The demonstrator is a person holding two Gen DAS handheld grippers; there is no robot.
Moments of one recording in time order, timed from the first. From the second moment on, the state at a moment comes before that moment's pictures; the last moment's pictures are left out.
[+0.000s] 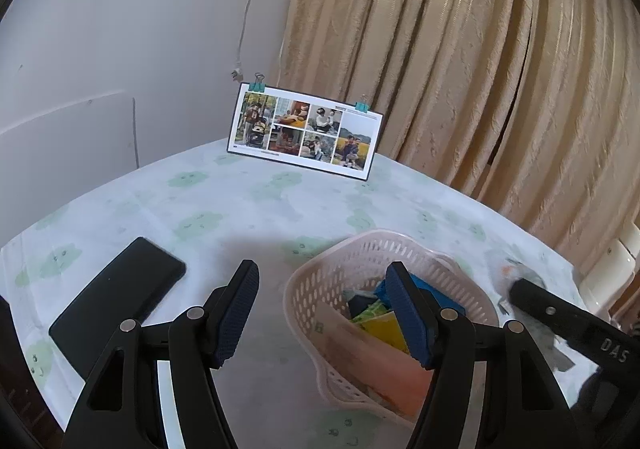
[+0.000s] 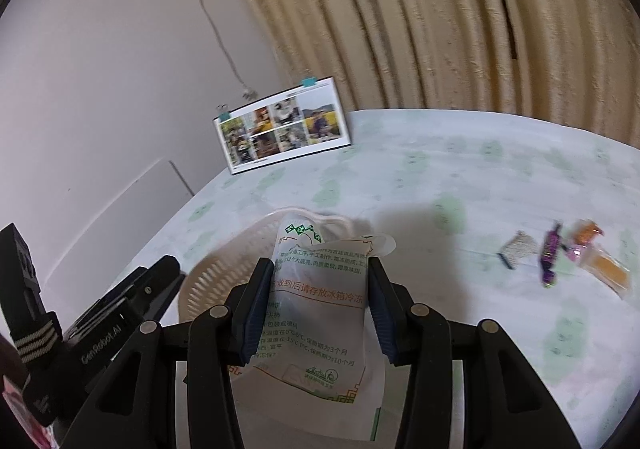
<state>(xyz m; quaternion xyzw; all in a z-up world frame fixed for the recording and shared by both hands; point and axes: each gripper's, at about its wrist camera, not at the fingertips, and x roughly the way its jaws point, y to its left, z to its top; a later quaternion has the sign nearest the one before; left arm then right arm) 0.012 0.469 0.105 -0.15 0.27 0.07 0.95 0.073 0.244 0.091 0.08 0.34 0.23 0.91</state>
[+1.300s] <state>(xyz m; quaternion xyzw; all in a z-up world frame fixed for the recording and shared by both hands) 0.062 0.400 0.088 -0.06 0.35 -0.05 0.93 0.084 0.177 0.061 0.14 0.35 0.17 0.91</state>
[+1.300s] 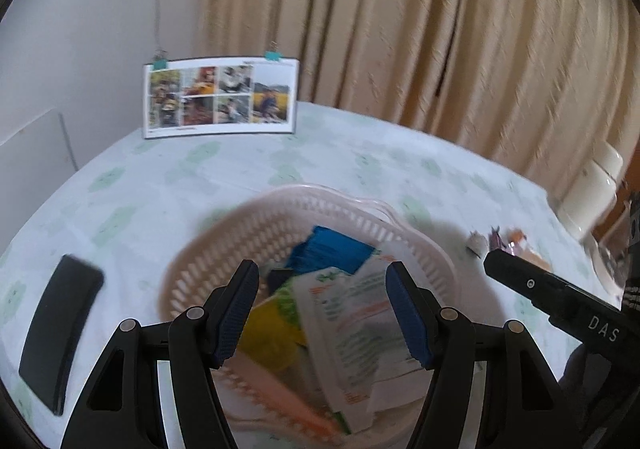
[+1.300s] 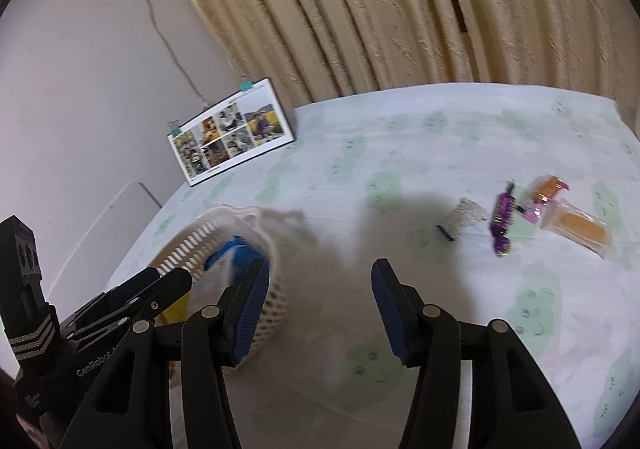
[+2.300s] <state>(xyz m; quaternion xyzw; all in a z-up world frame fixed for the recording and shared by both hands) 0.047 0.372 0.097 -0.01 0.33 0.00 0.94 0.082 0.034 0.031 0.15 0.37 0.04 0.92</state>
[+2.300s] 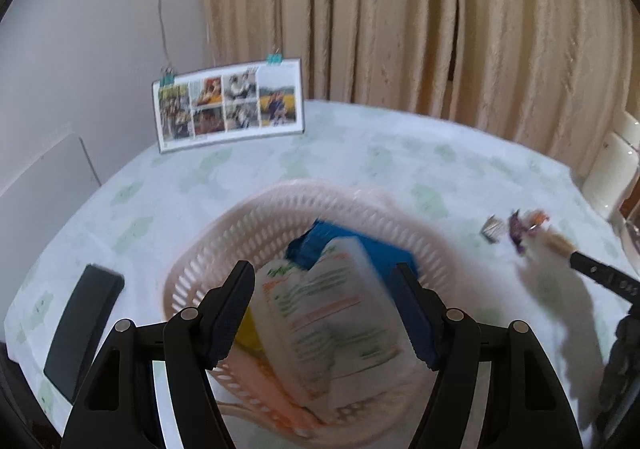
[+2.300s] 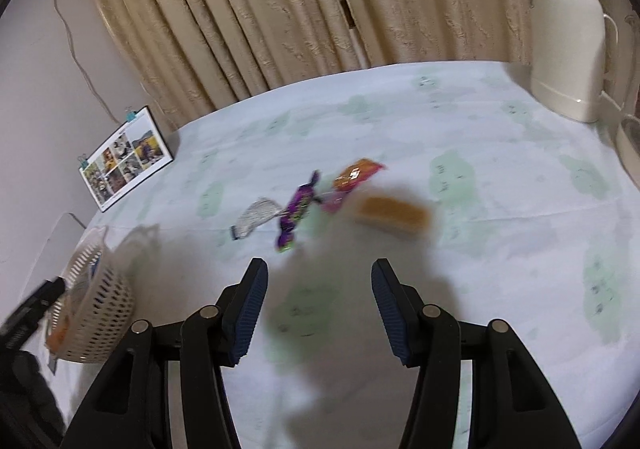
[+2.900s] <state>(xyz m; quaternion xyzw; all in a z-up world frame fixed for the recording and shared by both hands) 0.047 0.283 0.114 0.03 0.32 -0.09 0.94 0.121 0.002 0.024 0.07 0.38 0.04 0.92</state>
